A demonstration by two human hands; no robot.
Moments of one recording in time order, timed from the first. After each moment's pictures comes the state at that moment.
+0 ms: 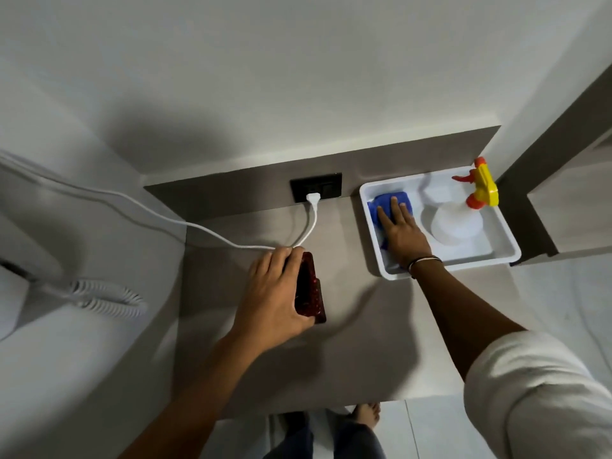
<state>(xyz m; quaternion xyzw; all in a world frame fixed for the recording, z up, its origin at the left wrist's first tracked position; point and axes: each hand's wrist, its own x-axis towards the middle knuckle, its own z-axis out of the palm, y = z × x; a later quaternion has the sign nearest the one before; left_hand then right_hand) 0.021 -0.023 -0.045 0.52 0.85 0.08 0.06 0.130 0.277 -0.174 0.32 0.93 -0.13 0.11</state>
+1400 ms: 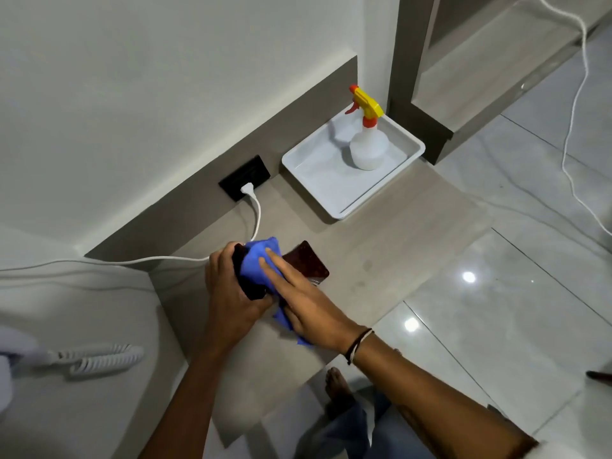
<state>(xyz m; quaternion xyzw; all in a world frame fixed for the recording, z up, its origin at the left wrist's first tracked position) 0.006 -0.064 -0.033 0.55 0.78 0.27 0.15 0.174 -0.017 -0.090 0.26 0.82 -0.48 -0.18</state>
